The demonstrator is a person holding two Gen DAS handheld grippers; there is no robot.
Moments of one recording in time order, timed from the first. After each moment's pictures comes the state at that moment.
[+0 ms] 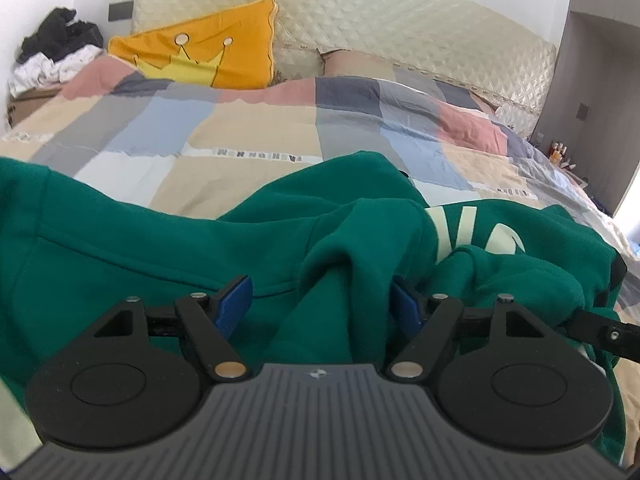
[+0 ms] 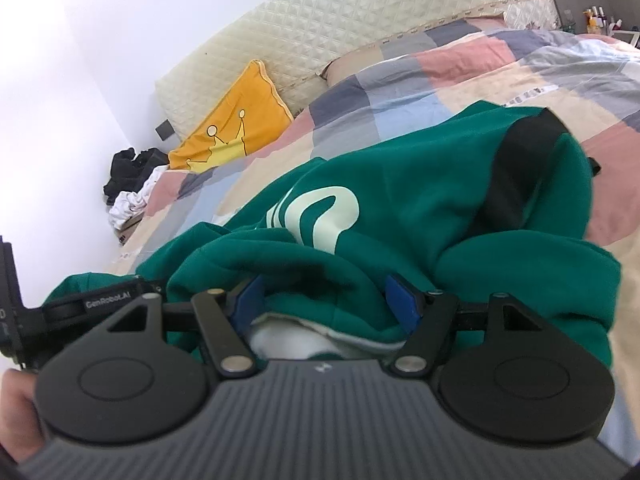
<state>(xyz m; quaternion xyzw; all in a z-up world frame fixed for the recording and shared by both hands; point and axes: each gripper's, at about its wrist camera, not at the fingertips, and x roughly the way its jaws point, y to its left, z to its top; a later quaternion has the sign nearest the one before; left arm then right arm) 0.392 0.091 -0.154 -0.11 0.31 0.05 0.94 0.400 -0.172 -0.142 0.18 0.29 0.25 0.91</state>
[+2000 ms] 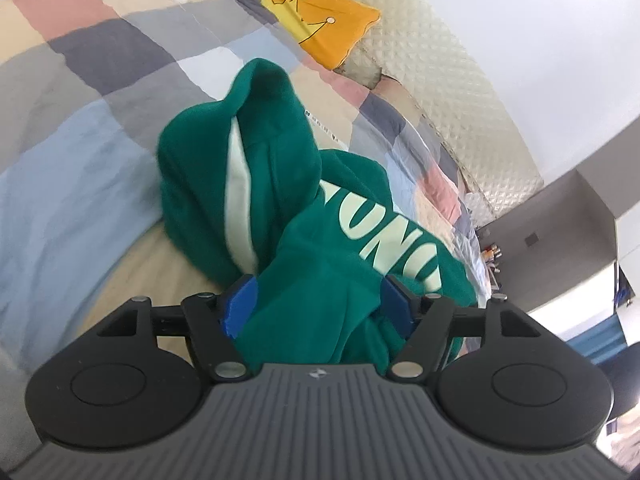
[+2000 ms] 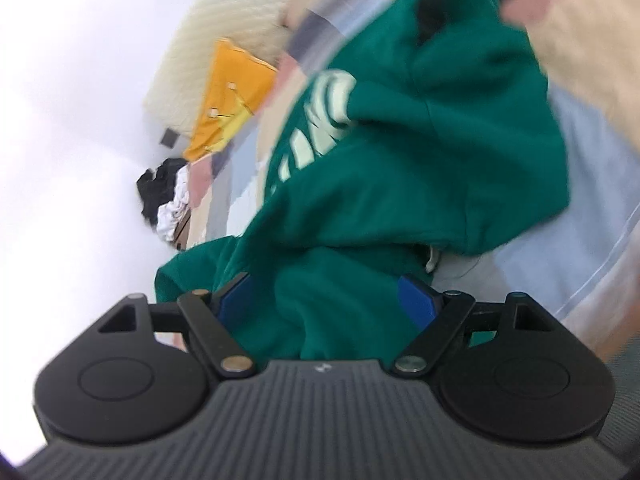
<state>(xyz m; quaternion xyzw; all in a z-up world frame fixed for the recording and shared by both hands) 0.139 0.185 -0.092 -0.41 0.30 0.05 0.86 0.253 -0.199 -0.128 0.37 0.43 0.22 0.79</state>
